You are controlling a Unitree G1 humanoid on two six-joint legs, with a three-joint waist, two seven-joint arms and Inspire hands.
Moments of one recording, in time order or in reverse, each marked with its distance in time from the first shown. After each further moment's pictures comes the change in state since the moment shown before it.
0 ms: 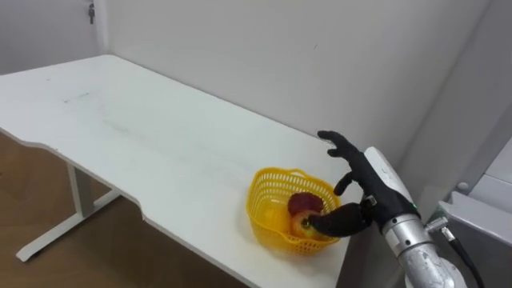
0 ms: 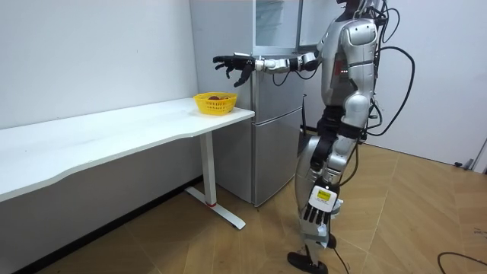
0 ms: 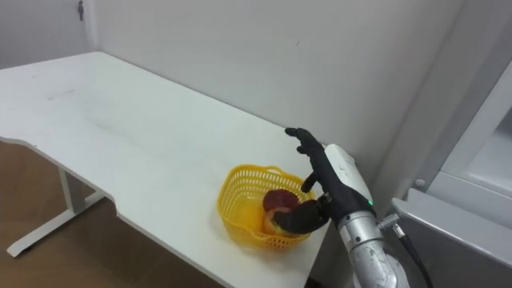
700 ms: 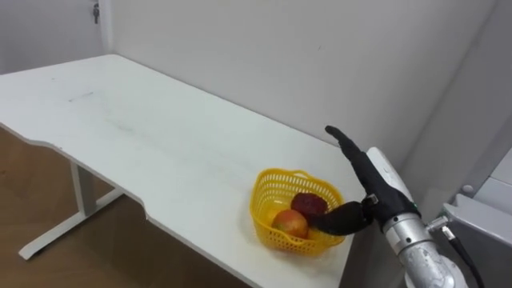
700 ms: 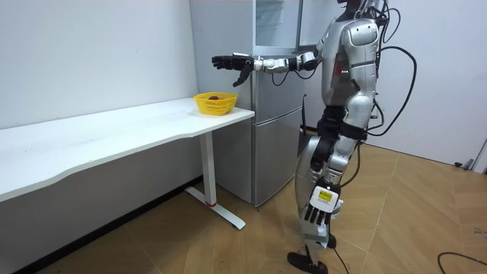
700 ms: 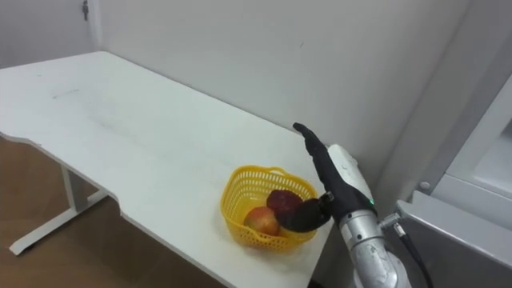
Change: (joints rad) left arm 0.020 -0.001 -0.002 -0.037 0.025 0.020 0.011; right arm -0.016 0.008 0.001 0.004 0.088 0.005 0.003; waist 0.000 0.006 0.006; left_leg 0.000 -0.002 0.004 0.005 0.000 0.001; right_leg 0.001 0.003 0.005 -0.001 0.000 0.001
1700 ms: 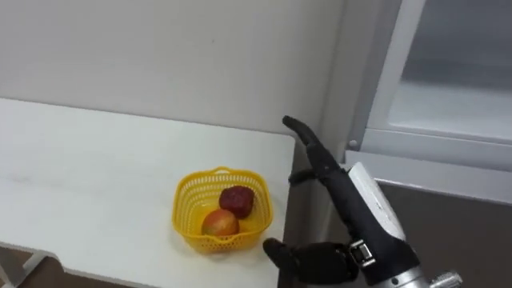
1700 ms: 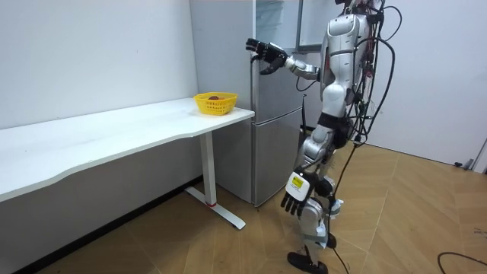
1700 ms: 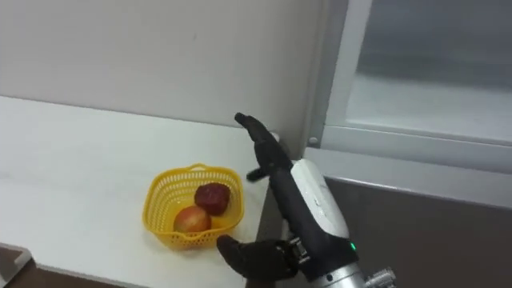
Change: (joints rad) left arm -0.008 -0.074 -0.008 0.082 0.033 -0.113 0.078; right arm 0.451 0.101 -0.071 -0.655 -0.245 -0.154 0.049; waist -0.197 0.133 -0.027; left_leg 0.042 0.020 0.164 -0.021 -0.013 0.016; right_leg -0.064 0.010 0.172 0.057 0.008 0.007
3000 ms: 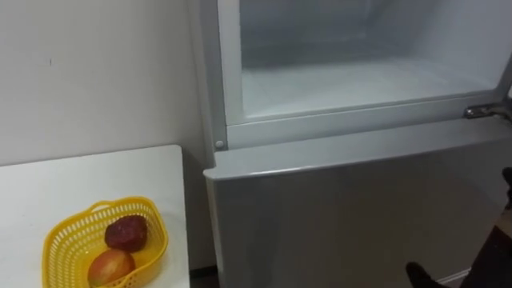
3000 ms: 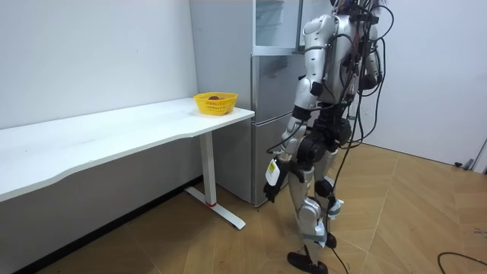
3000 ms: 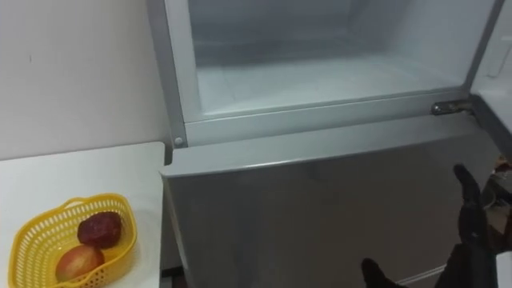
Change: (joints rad) left arm 0.023 0.000 -0.084 -0.006 -0.002 -0.009 0.040; right arm 0.364 0.046 -0.290 0.138 0.078 -0.071 -0.438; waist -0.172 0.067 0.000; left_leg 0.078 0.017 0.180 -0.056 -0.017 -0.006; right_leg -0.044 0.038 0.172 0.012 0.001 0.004
